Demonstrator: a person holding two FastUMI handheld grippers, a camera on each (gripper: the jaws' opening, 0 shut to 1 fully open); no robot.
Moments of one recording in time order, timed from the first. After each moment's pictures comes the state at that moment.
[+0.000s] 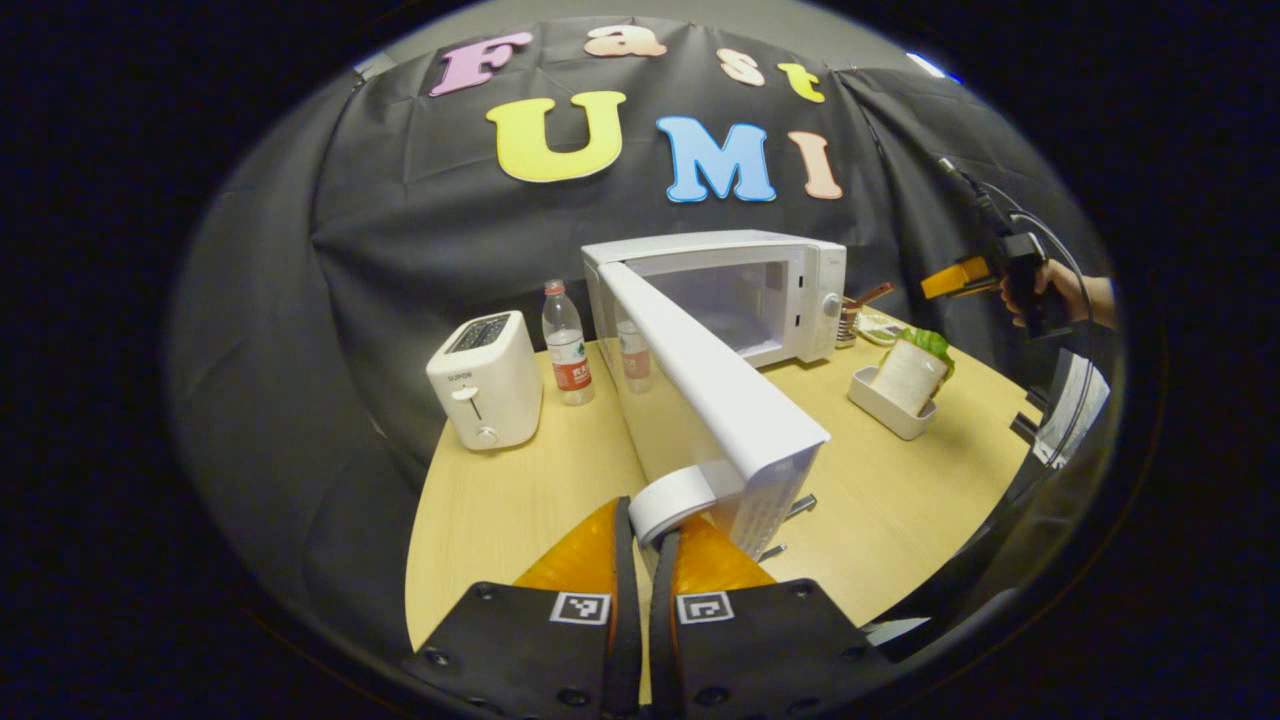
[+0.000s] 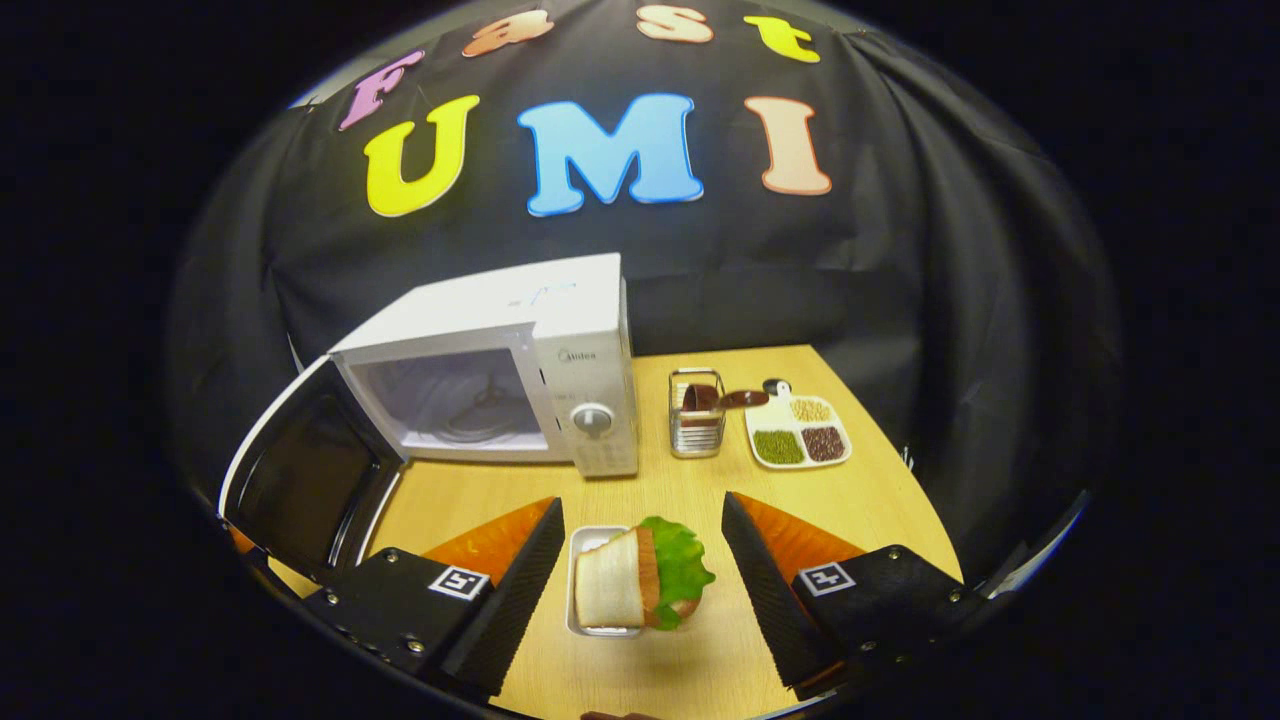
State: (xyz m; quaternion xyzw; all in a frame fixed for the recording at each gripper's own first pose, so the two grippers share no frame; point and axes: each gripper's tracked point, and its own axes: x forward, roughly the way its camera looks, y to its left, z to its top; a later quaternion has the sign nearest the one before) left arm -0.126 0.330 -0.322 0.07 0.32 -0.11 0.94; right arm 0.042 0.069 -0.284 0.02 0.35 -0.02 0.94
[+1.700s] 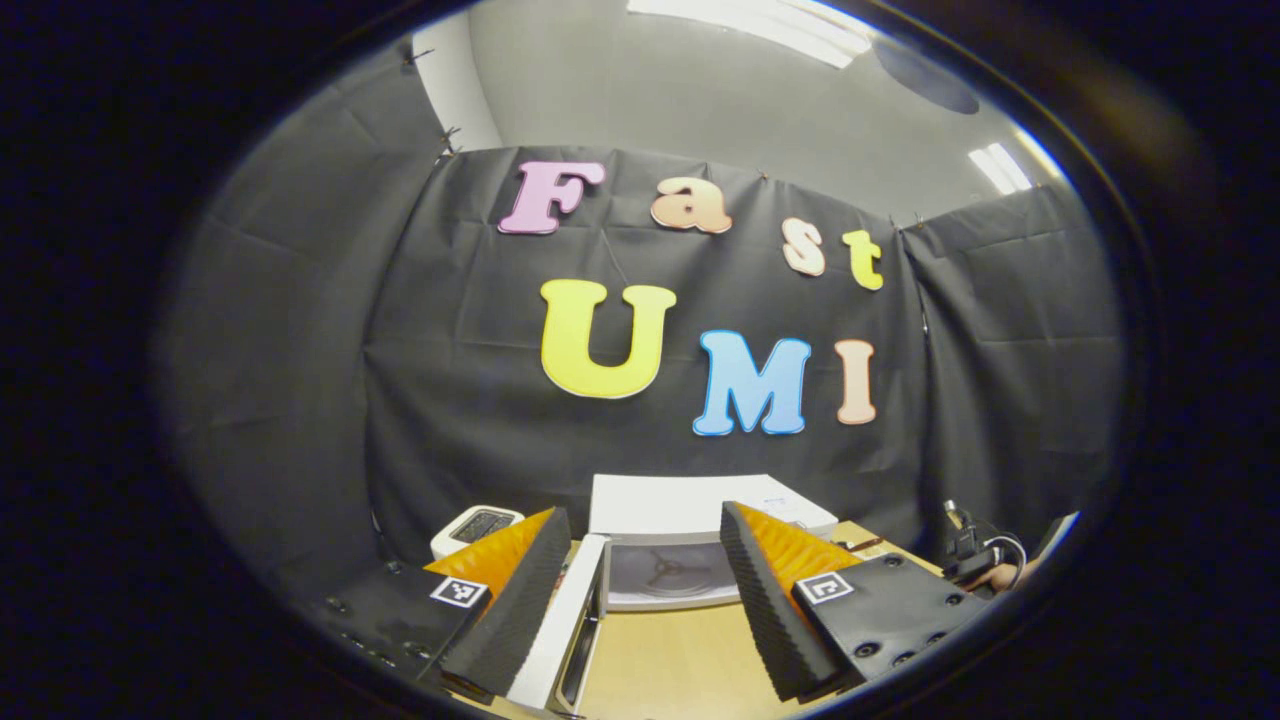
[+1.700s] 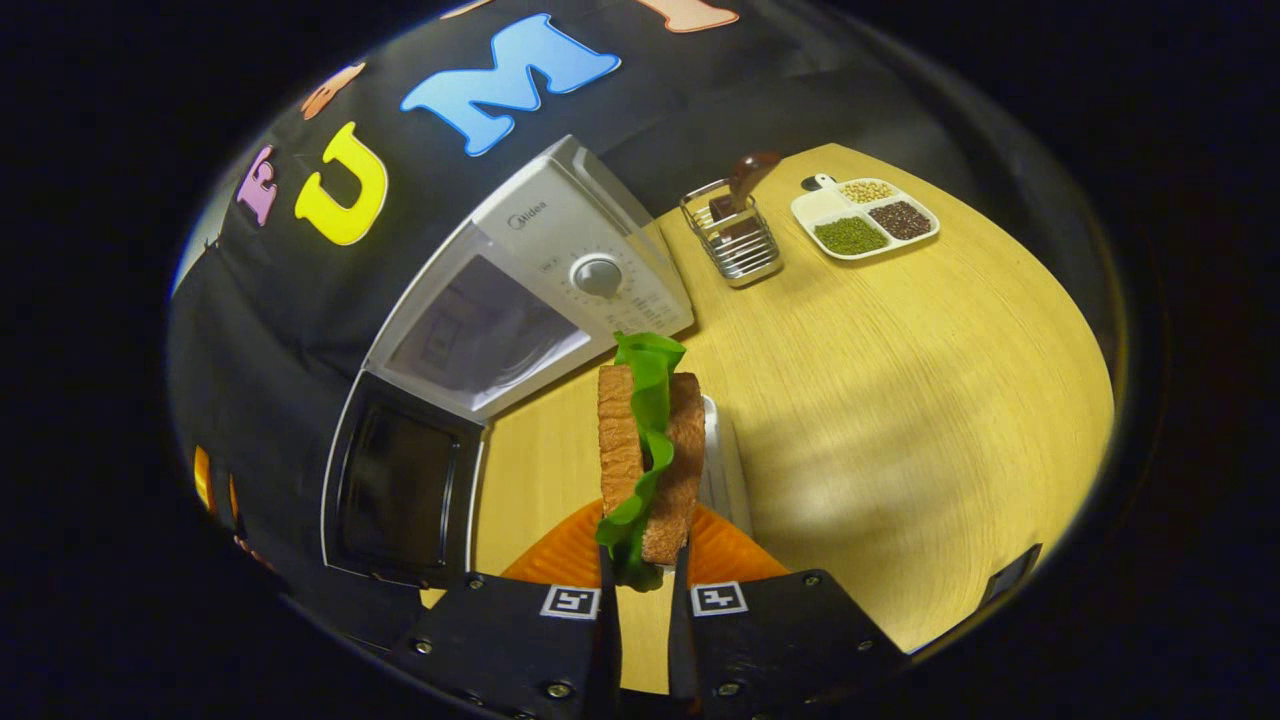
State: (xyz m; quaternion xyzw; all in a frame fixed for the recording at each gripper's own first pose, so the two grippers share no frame) left arm -0.026 0.257 -0.053 -0.04 0.06 -0.03 1.00; right arm 0.022 0.126 -0.339 0.28 0.43 0.07 0.85
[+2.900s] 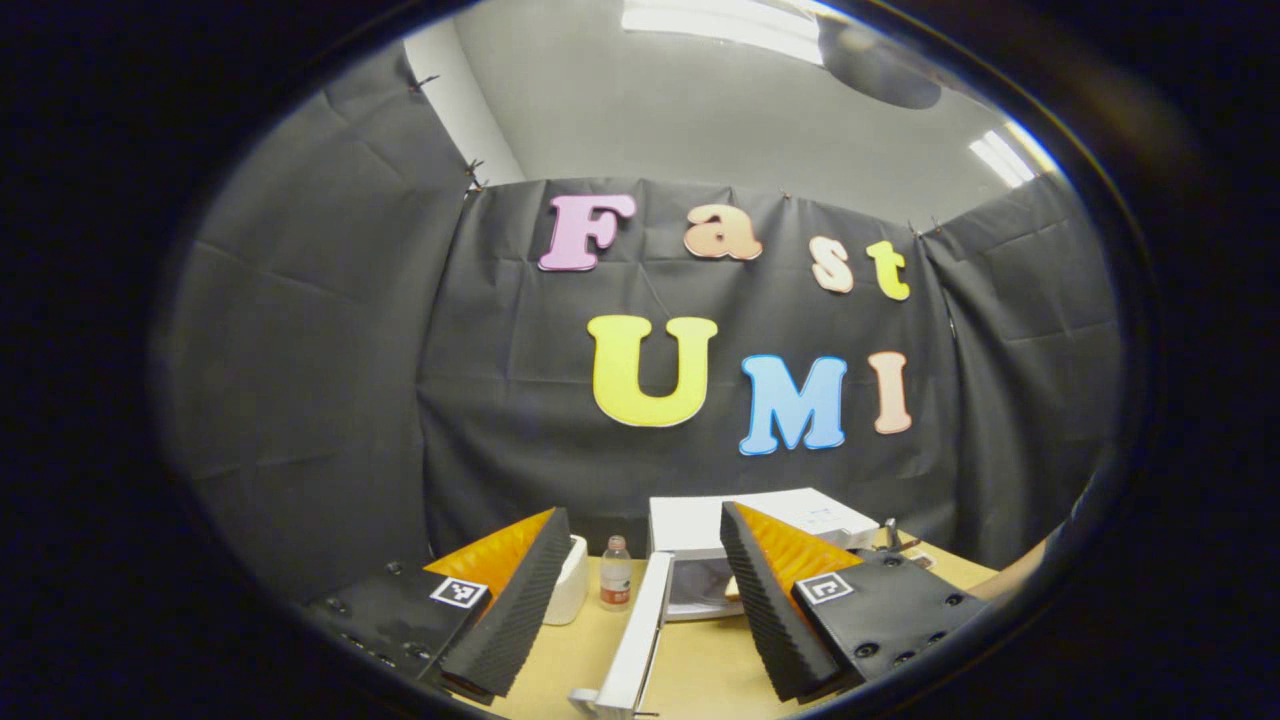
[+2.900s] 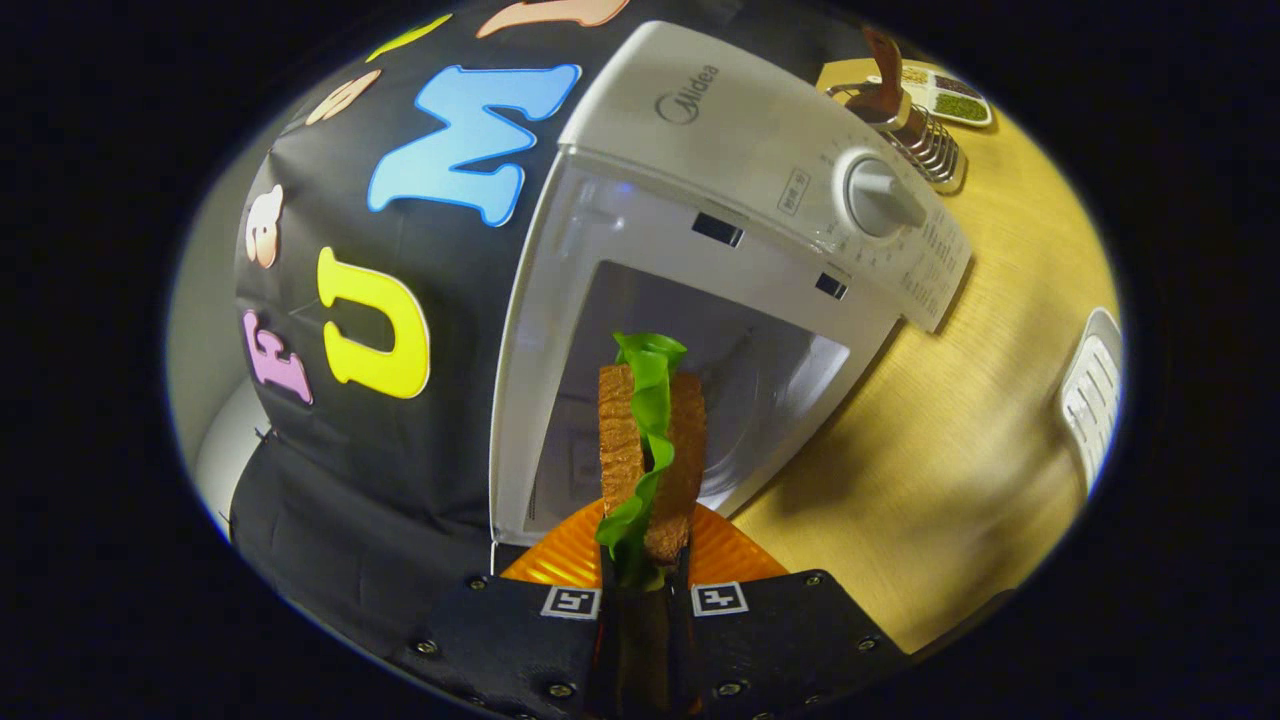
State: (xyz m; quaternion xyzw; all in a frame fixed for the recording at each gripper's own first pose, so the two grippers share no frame) left arm -0.062 0.327 -0.023 -0.01 0.04 0.03 1.00; right arm 0.215 0.318 -0.334 0.55 0.29 0.07 0.78
